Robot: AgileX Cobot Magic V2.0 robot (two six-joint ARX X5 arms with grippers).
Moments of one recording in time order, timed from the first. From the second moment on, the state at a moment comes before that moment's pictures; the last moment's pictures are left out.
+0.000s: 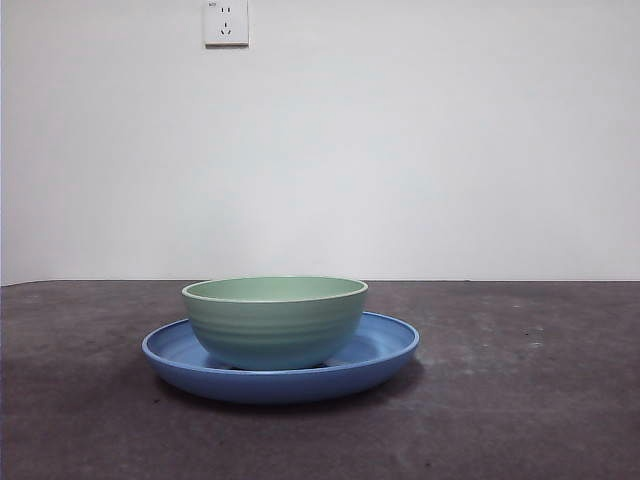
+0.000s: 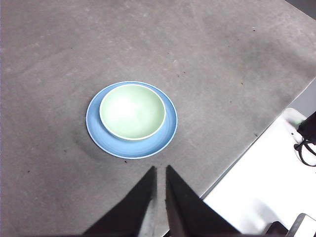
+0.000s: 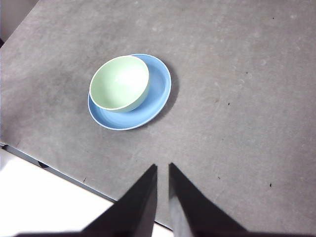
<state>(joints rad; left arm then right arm) -0.54 0.77 1.46 -1.32 0.24 0.04 0.42 0.60 1.27 -1.33 -0.18 0.26</state>
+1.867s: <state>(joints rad) 0.03 0.00 0.03 -0.18 0.07 -0.09 0.41 0.60 1.27 -1.33 -0.18 0.26</state>
